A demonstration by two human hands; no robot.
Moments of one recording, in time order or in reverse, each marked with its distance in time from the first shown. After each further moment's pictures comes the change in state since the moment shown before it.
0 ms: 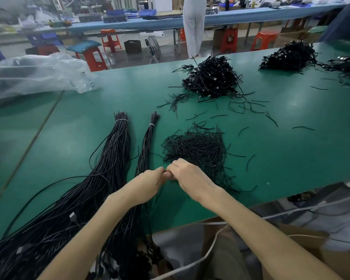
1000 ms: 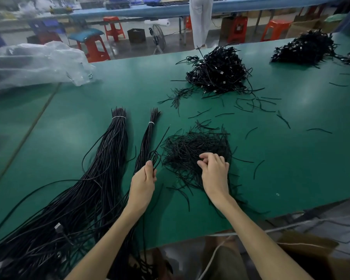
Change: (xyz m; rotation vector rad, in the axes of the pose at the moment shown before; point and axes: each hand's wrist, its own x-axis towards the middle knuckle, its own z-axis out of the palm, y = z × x) left_hand 0.035 -0.019 0.050 -0.763 0.573 -0.239; right_hand 0.002 0.081 0.043 0.252 0.374 0.679
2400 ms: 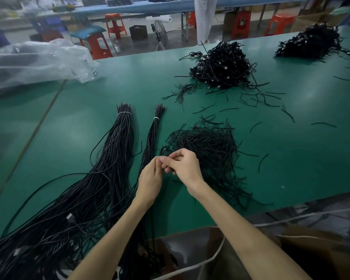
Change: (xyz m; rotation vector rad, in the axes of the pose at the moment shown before) left_hand -0.004 0.001 -0.003 0.170 -0.023 0.131; right_hand -0.021 -0.092 0.016 0.736 -0.366 0.242
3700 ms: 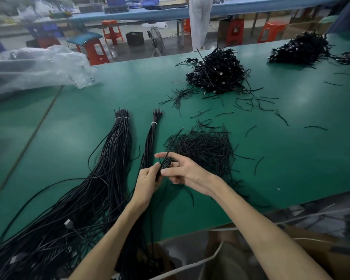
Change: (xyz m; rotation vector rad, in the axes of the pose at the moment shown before) left_hand -0.001 0.018 -0.010 -0.402 -0.085 -0.161; right_hand 0.012 -0.005 -0.036 0.243 -0.612 0.084
